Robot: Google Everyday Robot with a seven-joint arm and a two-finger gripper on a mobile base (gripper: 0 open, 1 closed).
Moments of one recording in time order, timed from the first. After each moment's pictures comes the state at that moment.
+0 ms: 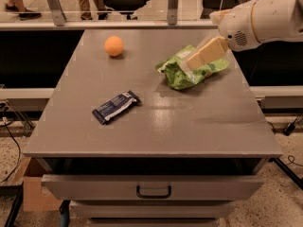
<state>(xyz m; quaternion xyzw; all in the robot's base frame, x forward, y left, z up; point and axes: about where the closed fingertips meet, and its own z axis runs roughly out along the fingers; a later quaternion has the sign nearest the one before) 0.611 -0.117 0.977 -0.48 0.72 0.14 0.47</state>
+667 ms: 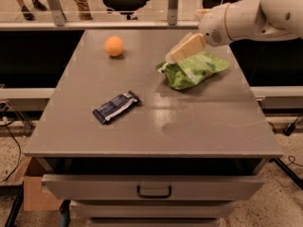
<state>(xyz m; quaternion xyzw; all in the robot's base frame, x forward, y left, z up) 0.680 -0.088 0.957 -0.49 0.70 0.16 0.50</state>
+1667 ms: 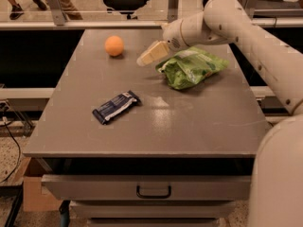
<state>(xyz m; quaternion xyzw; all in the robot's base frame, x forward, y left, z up) 0.768 -0.003 0.884 -0.49 0.71 0.20 0.47</state>
